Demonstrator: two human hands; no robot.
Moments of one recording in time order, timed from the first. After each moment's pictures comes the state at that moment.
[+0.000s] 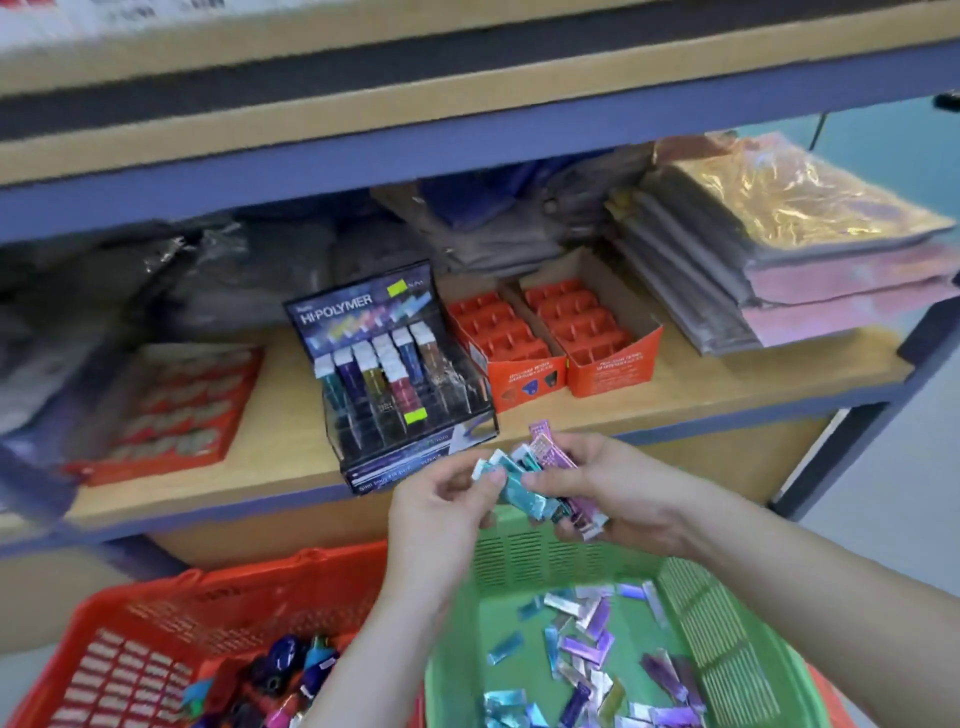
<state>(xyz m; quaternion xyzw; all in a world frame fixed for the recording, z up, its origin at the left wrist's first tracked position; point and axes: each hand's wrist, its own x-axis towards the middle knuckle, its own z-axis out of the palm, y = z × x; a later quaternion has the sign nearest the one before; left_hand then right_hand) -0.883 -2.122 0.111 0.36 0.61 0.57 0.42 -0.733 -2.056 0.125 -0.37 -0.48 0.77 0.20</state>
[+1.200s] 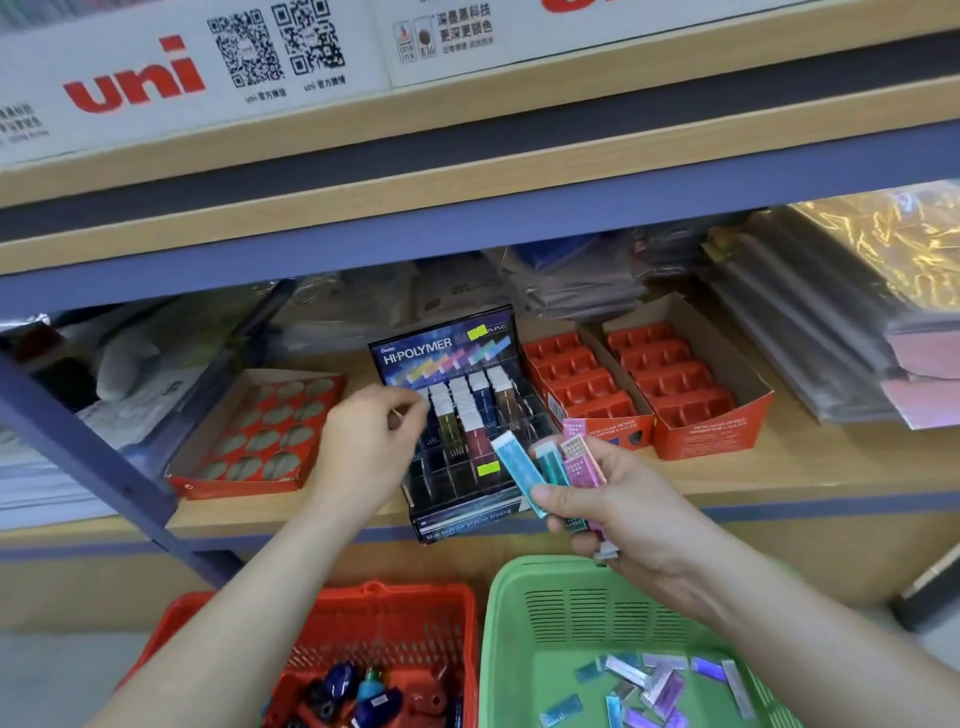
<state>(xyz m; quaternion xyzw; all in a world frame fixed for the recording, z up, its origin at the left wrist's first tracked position) -1.016 -2.061 0.168 0.57 0.75 0.32 -0.05 -0.789 -2.042 0.155 -0.36 -0.48 0.74 0.30</state>
